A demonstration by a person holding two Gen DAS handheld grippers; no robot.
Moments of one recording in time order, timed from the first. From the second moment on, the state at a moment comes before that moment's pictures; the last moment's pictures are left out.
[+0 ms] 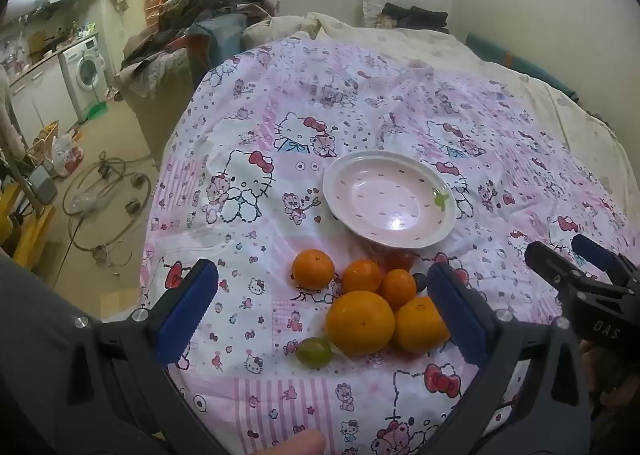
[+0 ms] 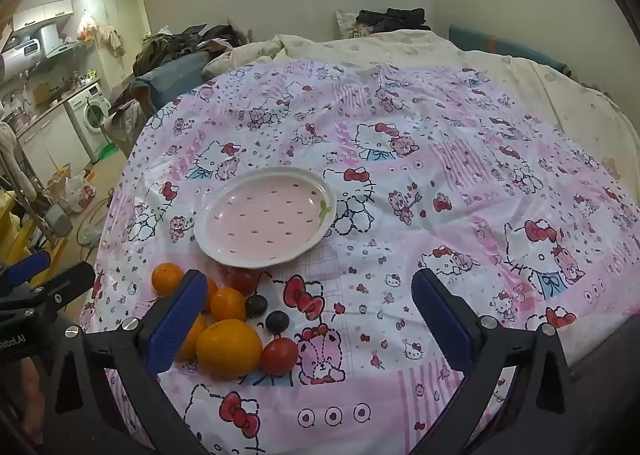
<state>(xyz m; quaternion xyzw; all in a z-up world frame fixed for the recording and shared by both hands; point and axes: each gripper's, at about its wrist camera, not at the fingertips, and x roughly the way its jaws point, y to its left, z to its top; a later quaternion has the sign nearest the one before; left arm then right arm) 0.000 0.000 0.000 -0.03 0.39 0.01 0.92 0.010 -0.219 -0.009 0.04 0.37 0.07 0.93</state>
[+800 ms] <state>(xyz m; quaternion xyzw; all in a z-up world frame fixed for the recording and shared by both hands) 0.000 0.000 0.000 -0.03 0.39 0.01 0.92 0.009 -0.221 -0.006 0.04 0.37 0.07 0.93</state>
